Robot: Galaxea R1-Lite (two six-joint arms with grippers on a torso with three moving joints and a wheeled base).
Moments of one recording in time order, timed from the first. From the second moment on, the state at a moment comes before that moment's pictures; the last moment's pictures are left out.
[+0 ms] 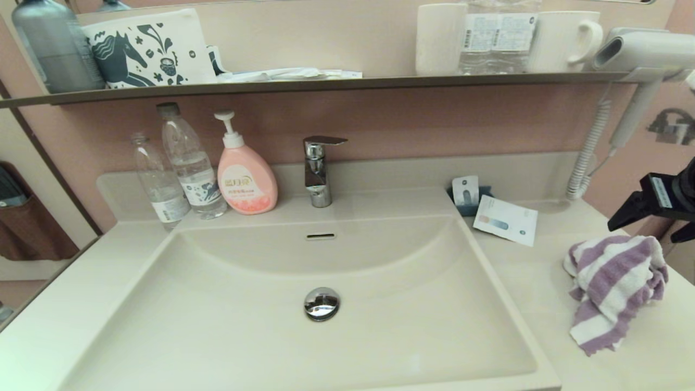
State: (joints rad) left arm 0.00 0.00 0.00 -0.06 -0.02 -0.04; right arm -0.01 1.70 -1.83 1.17 -0.05 0.25
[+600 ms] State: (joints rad) left arm 0.00 0.00 0.00 -0.06 -0.02 -0.04; right arm -0.01 1.46 -1.77 1.22 0.02 0.33
